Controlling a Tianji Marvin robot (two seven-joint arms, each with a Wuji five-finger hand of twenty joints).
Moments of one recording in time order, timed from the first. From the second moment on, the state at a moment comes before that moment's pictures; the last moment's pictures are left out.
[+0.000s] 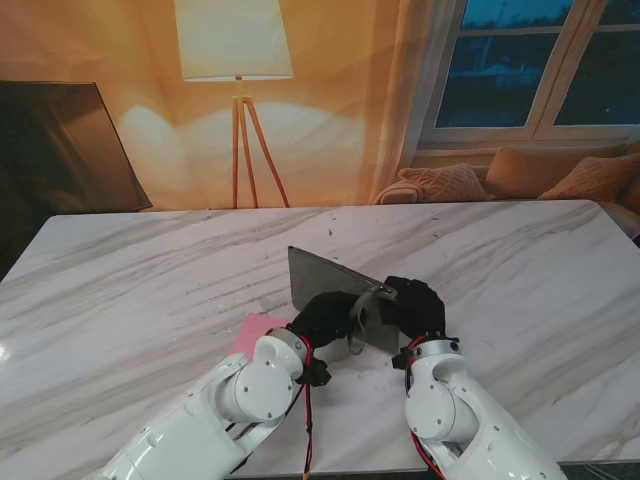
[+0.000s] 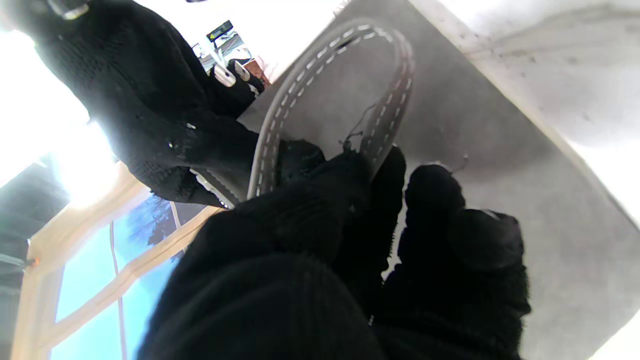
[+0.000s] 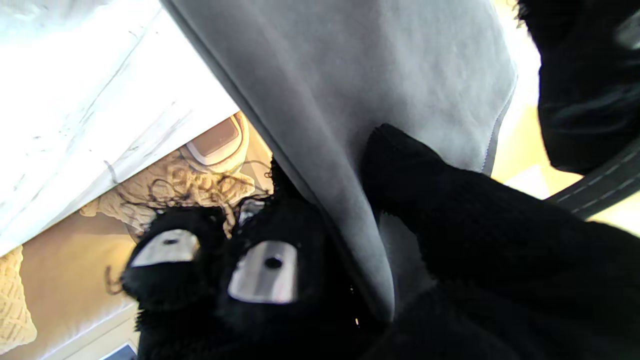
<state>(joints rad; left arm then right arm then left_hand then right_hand) 1.26 -1.27 -0.73 -1.45 0.24 0.12 0.17 -1.50 -1.21 1.07 -1.46 -0.61 0.13 -0.51 1.17 -0.48 0.81 -0.25 0.84 0.12 1.05 0.95 0.94 0.35 0.69 0.98 0.64 0.47 1.07 0.97 0.42 0.44 1.49 1.02 0.76 -0.57 1.05 -0.27 0.81 0.03 0.92 0.35 0.99 0.13 0.94 0.69 1.28 -0.11 1.60 0.61 0.84 0.07 1.78 0.64</state>
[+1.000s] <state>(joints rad) 1.31 -1.20 -0.90 -1.54 0.49 0.17 0.17 -1.54 -1.21 1.12 -1.55 -0.44 0.08 -0.38 1.18 -0.43 0.79 -0.25 0.89 0.08 1.12 1.02 0.92 0.38 0.75 0.99 0.66 0.46 1.18 1.03 0.44 0.44 1.55 1.08 0.76 -0.59 1.01 -0.28 0.89 0.01 0.80 0.50 0.99 0.14 0.94 0.69 1.28 -0.10 1.53 0.55 0.78 0.07 1.77 0.64</state>
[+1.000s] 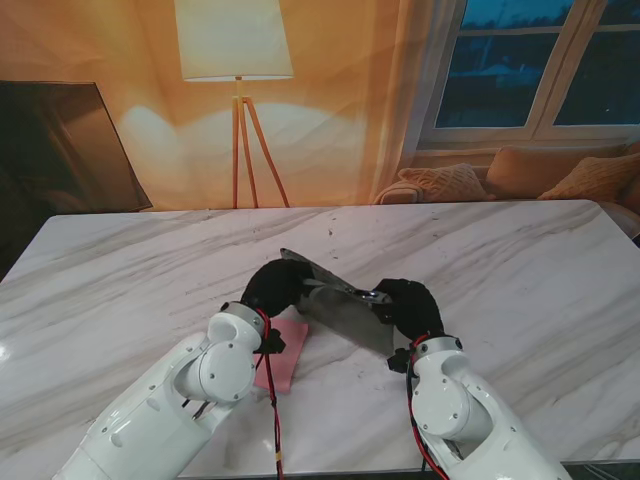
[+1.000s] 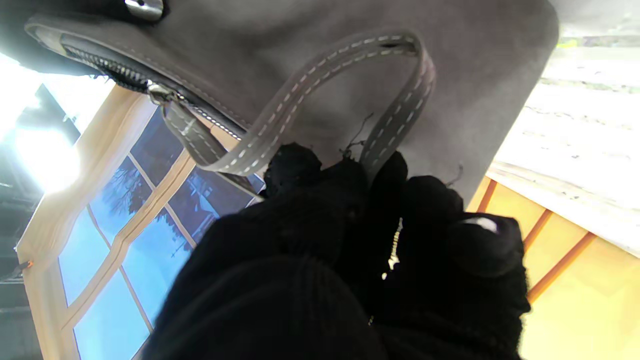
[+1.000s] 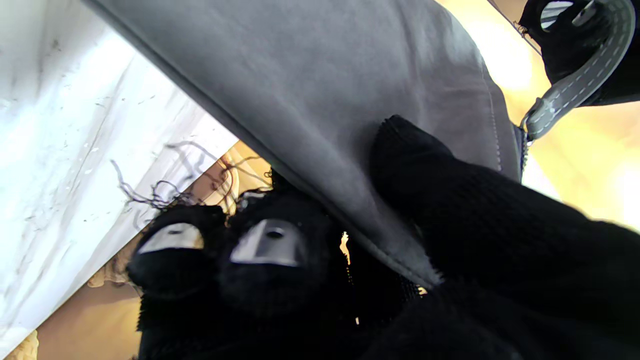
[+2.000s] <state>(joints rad) 1.29 -1.16 -1.01 -1.52 0.63 0.23 0.14 -1.54 -1.22 1.15 -1.53 -0.43 0.09 -0.39 1.18 -0.43 0.79 -0.25 0.89 0.08 1.12 1.02 0.92 0.38 0.77 0.99 0.67 0.45 1.21 1.04 0.46 0.43 1.56 1.10 0.76 -0.61 1.01 -0.28 0.92 0.01 0.77 0.59 0.99 0.15 0.93 0.71 1.28 -0.10 1.53 0.55 0.78 0.07 1.76 0.65</state>
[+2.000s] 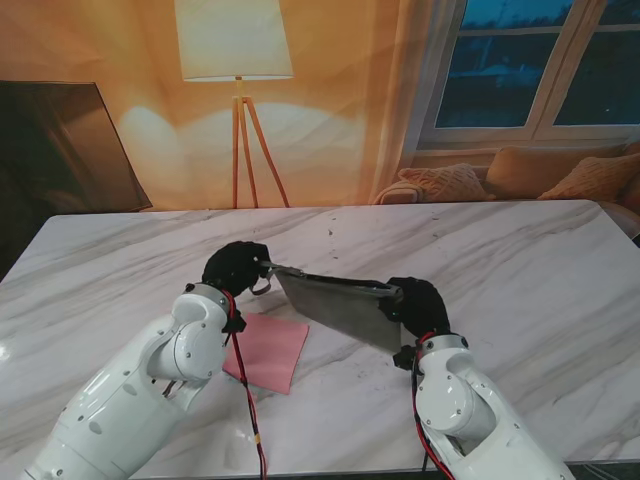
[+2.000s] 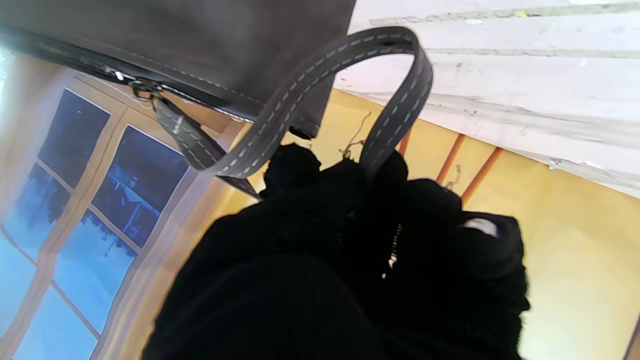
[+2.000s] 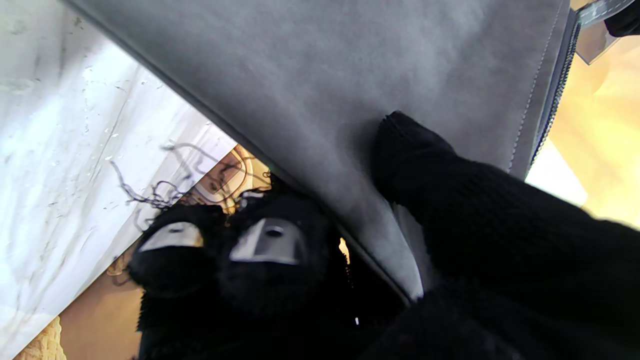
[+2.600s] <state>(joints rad) 1.32 -1.16 -1.07 -1.51 0.68 0.27 0.16 -1.53 -1.22 1.14 -1.53 -0.43 0.10 -0.39 1.18 -0.43 0.79 -0.25 0.90 0.07 1.12 1.02 0.92 0.39 0.77 0.99 0.67 0.45 1.20 1.04 0.46 0.43 1.56 1.11 0.76 -0.61 1.01 -0.29 0.93 0.01 0.76 0.60 0.99 0.15 0.92 0.71 1.28 -0.10 1.53 0.55 0.78 0.07 1.76 0.65</state>
